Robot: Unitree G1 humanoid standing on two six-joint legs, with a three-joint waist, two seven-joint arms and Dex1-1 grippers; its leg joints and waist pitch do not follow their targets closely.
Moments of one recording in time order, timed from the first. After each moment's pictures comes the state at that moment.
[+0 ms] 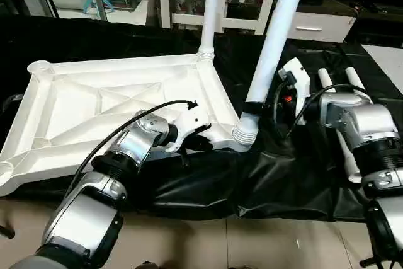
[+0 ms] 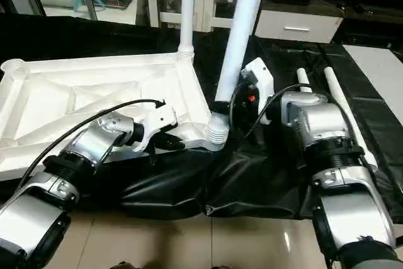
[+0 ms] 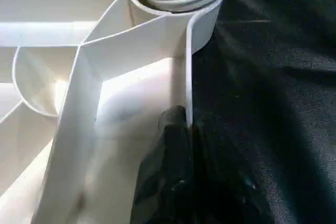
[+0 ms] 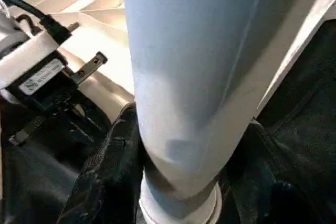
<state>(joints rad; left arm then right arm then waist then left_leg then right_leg) -0.82 0.23 -0.33 0.84 0.16 0.15 -1.06 -0.83 -0.47 0.11 0.66 0.26 0.53 1.04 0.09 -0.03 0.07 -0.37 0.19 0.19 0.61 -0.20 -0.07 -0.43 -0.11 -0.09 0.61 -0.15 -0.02</state>
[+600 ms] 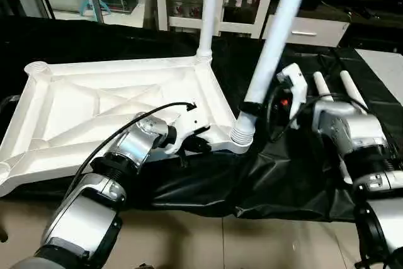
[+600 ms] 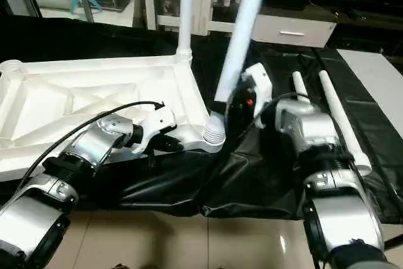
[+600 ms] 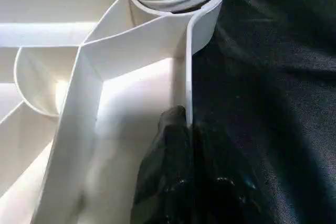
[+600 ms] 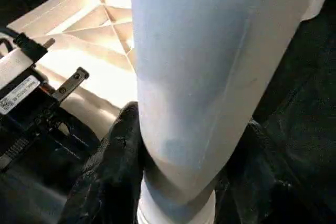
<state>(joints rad) -0.81 0.23 -0.33 0.84 0.16 0.16 -1.05 -0.79 -0.41 0.03 0.72 0.29 0.47 0.98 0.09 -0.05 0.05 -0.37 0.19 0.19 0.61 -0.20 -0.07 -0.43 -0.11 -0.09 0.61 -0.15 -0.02</state>
